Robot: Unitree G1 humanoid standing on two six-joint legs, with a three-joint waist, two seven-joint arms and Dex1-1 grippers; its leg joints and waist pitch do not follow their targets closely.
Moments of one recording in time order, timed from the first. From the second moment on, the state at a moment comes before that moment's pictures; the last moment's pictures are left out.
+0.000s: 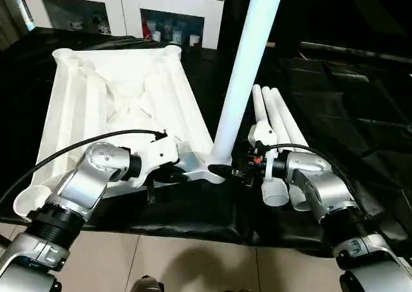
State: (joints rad) left arm -0.51 0.56 -0.33 0.28 0.02 0.23 -1.14; right arm -0.56 -0.25 0.17 0.58 0.18 0.06 1.06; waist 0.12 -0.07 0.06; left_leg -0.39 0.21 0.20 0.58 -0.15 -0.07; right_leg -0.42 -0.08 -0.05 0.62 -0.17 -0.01
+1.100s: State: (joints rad) left arm -0.50 0.57 -0.33 0.28 0.02 0.23 -1.14; right arm -0.58 -0.20 0.15 0.69 0.19 0.04 1.04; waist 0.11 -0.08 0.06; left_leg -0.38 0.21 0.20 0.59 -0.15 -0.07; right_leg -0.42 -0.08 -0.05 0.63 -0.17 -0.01
